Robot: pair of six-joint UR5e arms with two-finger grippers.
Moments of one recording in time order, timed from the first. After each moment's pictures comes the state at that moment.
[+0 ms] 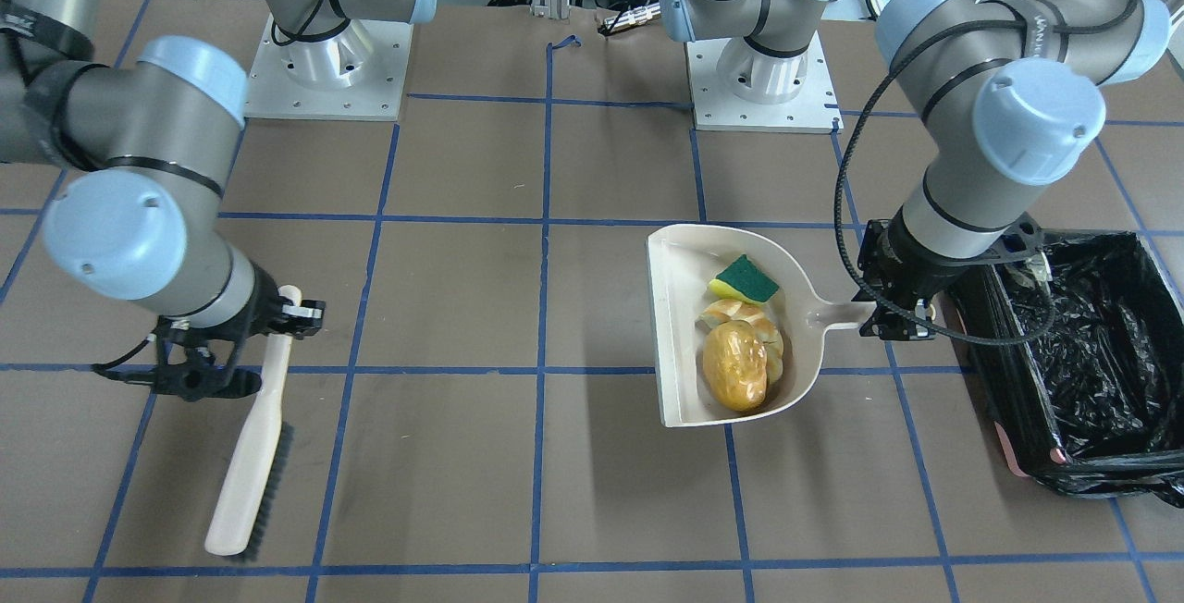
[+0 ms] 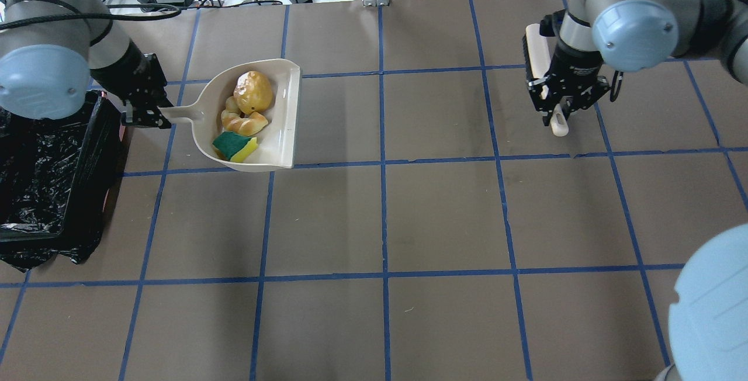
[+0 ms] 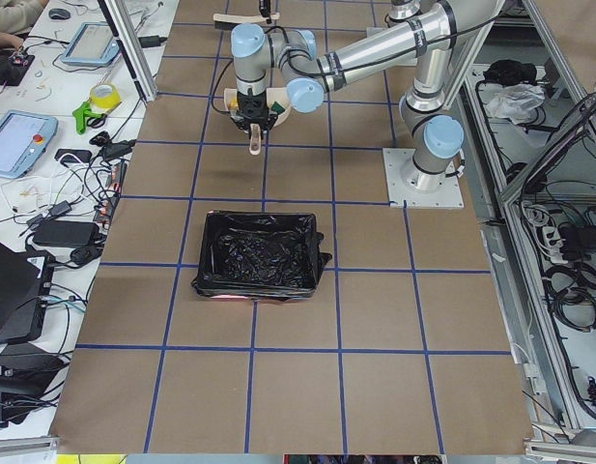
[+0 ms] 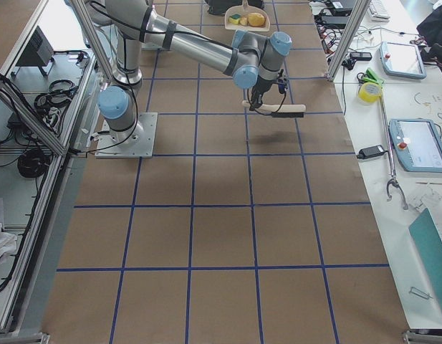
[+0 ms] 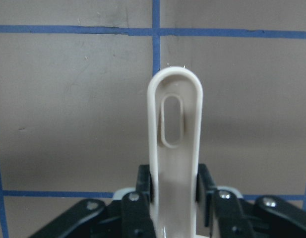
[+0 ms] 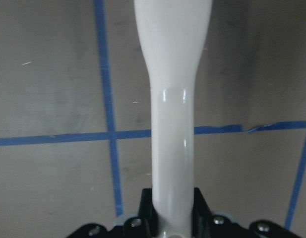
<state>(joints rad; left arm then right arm) -1.28 -1.74 -1.70 -1.24 1.57 -1.30 1.39 -1.21 1.60 -1.77 -1.64 -0.14</state>
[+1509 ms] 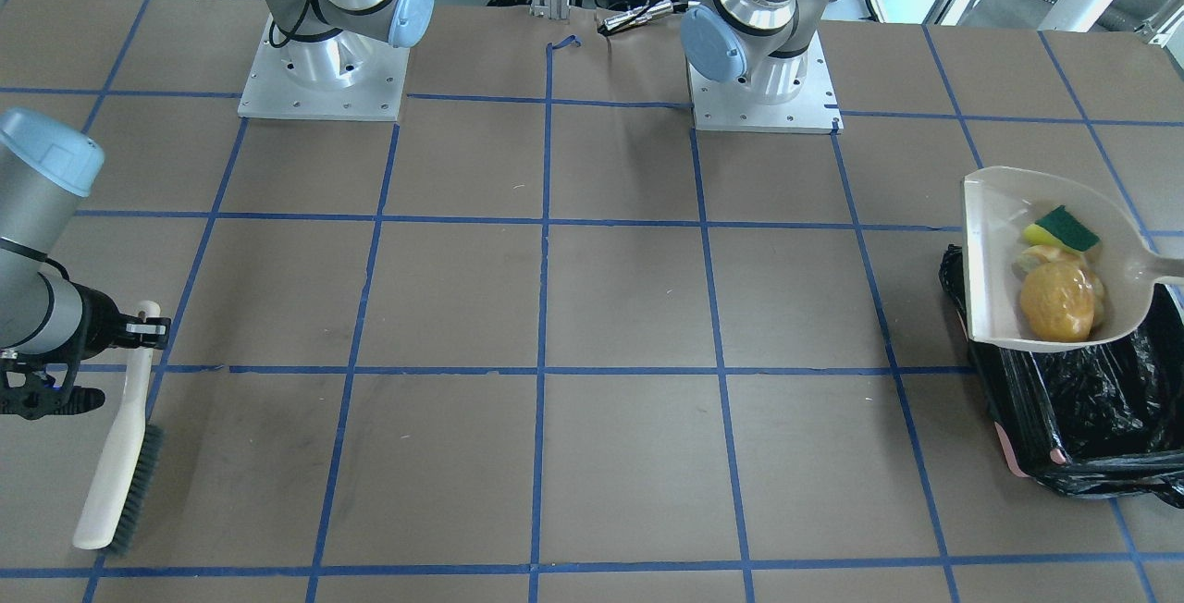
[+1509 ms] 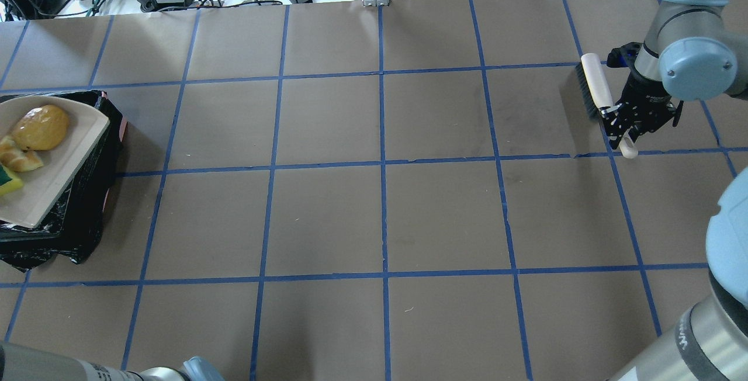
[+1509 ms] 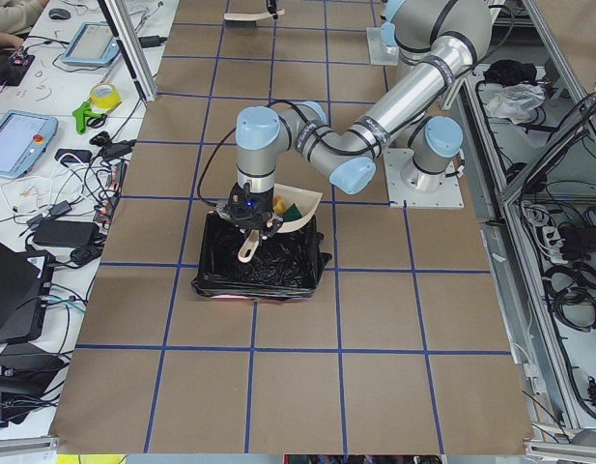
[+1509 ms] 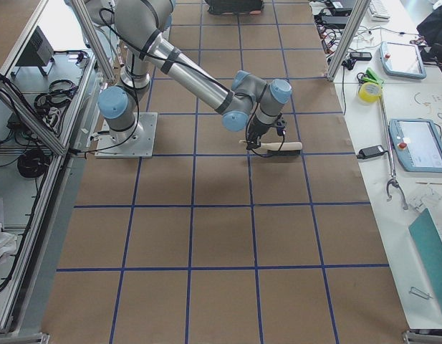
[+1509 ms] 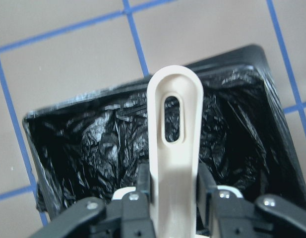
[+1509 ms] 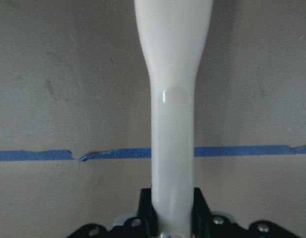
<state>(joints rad) -0.79 -1.85 -1.54 -1.06 1.70 -0.46 1.21 -1.14 1.69 -1.93 -1.72 -0.35</state>
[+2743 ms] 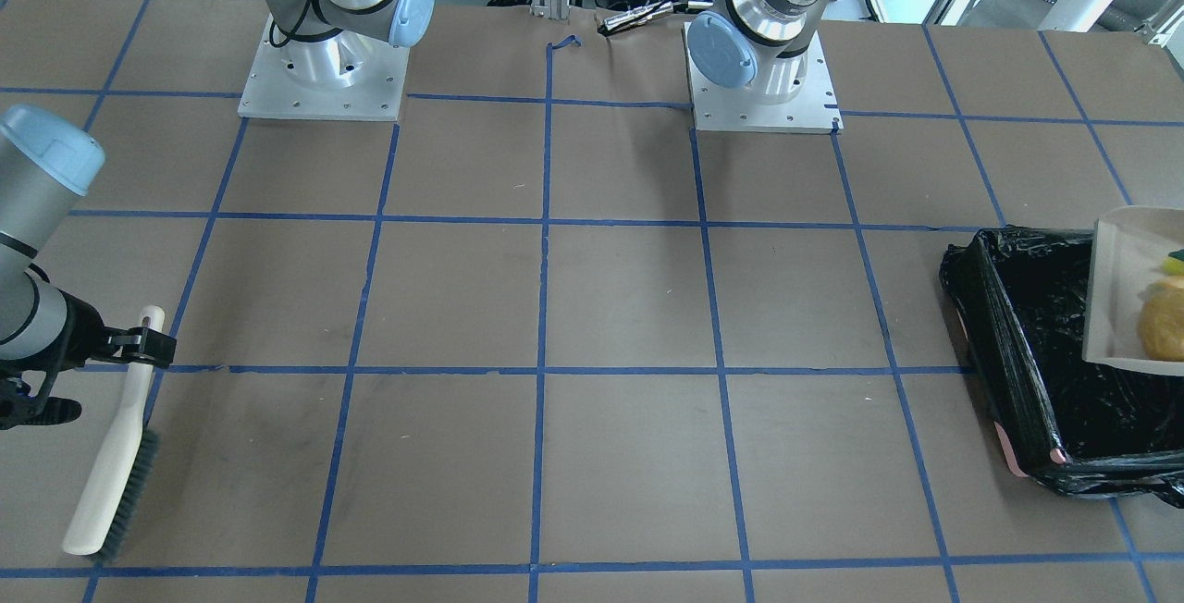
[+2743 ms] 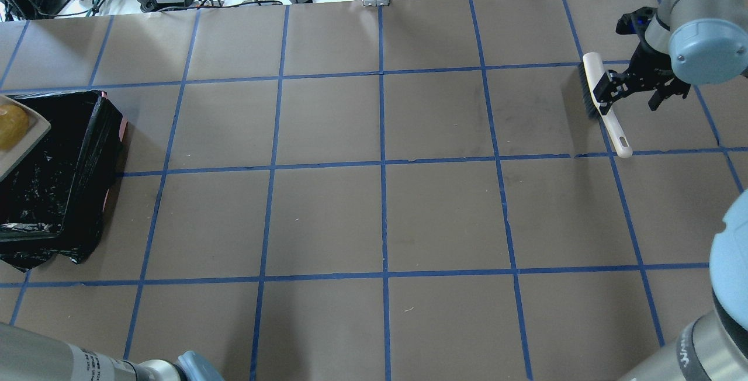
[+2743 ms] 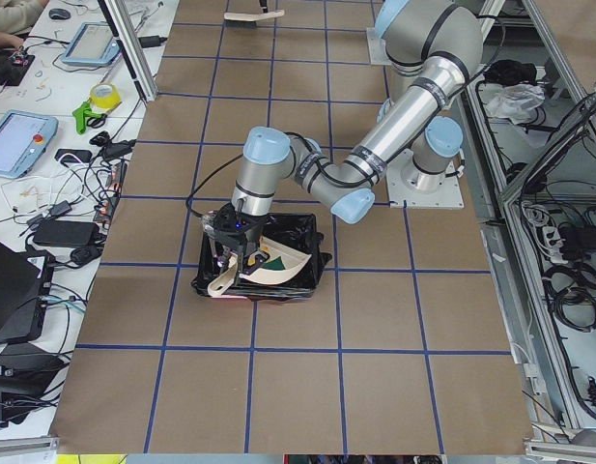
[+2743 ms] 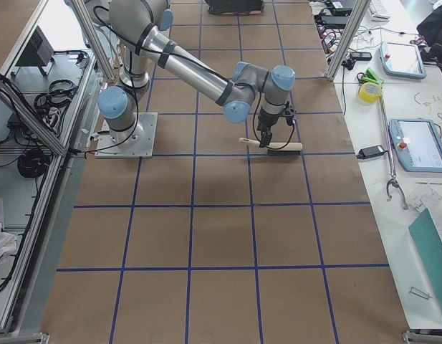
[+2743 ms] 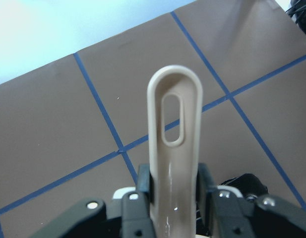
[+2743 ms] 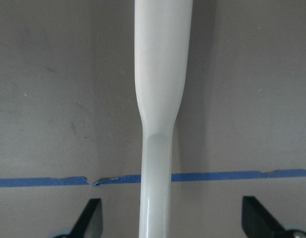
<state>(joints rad) -0.78 -1.91 -1.55 -0.60 1.73 -0.23 1.23 -1.21 1.63 -1.96 -1.66 -0.35</state>
